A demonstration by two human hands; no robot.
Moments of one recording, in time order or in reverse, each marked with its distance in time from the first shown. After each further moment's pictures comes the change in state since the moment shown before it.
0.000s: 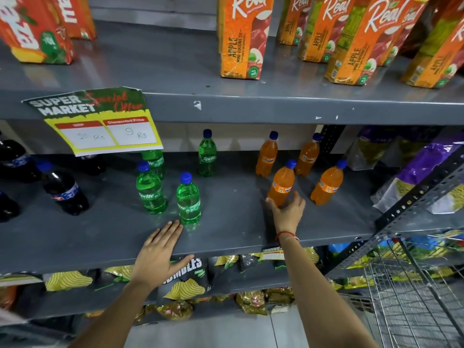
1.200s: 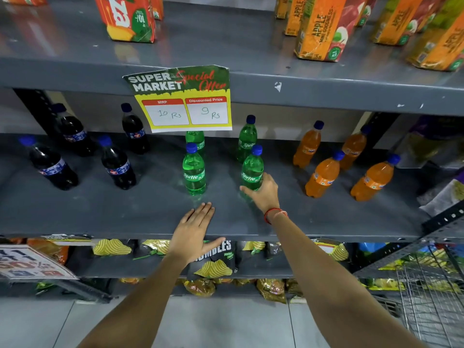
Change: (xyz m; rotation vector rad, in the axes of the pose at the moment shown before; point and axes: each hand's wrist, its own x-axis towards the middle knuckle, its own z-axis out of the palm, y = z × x) left_hand -0.008 -0.018 -0.001 0.025 -0.009 0.000; right_hand -0.056 -0.068 0.104 -0.145 -0.471 -0.279
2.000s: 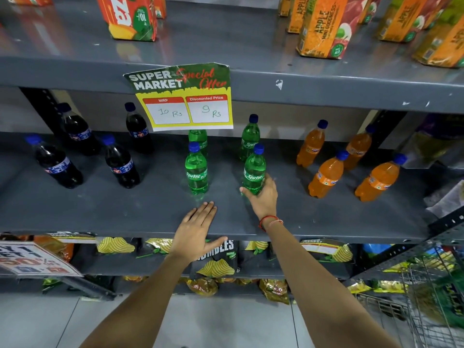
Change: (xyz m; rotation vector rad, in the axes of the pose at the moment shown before) left_hand -0.001 0.002 -0.002 -0.008 0.031 0.006; right_hand -0.015 0.006 0.019 0.191 0.089 0.060
